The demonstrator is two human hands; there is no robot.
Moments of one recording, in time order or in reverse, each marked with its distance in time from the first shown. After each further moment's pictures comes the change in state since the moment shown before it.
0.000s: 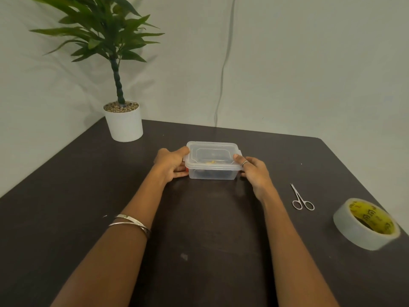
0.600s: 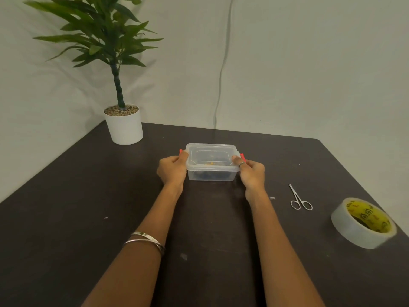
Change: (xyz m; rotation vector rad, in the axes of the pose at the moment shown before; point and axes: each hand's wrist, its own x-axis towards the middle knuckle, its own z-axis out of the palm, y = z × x) left_hand -0.012 -0.028 0.024 0.062 0.365 0.288; right_hand -0.010 -0.007 0.017 0.152 0.204 0.005
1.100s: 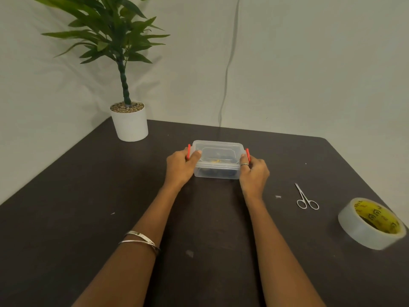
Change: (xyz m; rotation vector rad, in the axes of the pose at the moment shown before) left_hand 0.006 -0.004 -0.017 0.294 -0.285 0.402; right_hand -0.015 0.010 0.009 -0.265 0.183 -0.441
